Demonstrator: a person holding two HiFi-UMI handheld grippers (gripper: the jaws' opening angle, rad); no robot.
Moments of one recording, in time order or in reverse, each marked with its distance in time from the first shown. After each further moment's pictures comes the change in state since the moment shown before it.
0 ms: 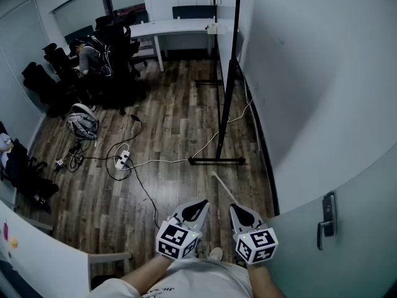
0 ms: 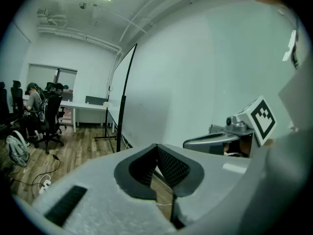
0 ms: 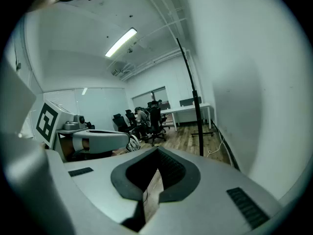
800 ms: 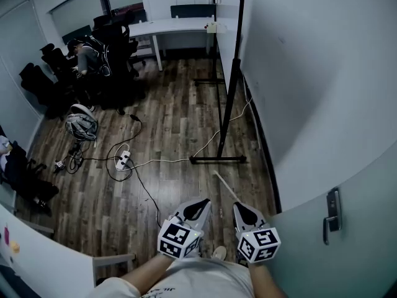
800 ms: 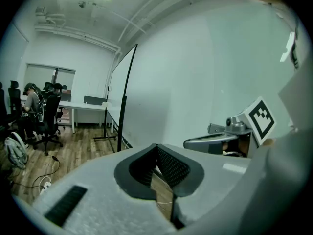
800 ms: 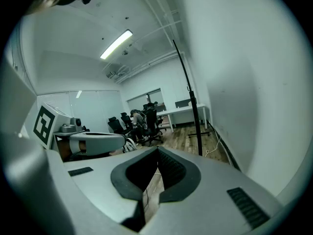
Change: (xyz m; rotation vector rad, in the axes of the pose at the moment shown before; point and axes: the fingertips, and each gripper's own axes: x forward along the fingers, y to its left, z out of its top) left arm -0.015 0.019 0.001 0.008 0.005 -0.027; right arm 0.011 0.014 0.000 0.049 -0.024 -0.057
